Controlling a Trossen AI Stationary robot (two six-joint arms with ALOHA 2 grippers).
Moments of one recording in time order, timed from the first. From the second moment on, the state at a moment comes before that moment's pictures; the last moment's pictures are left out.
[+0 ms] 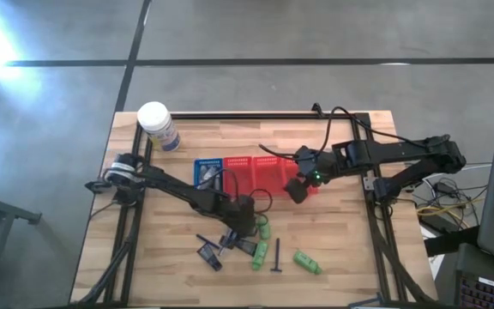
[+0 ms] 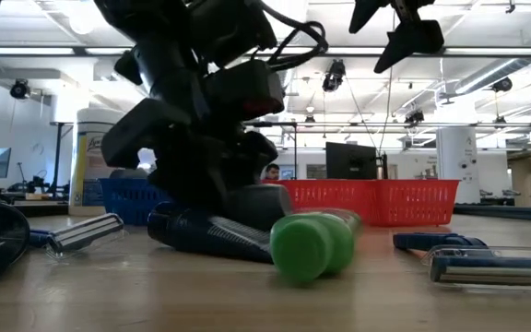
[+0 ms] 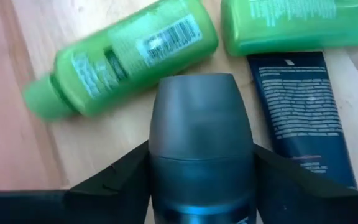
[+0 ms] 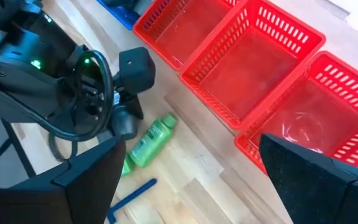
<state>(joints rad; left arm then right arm) -0.21 1.90 1.12 -0.19 0.09 0.17 0.08 1.35 1.30 -0.93 0.11 0.88</state>
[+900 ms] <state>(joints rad) 0.10 1.53 1.09 -0.34 -0.37 -1.08 0.08 1.24 1.30 -0.95 0.42 1.00</state>
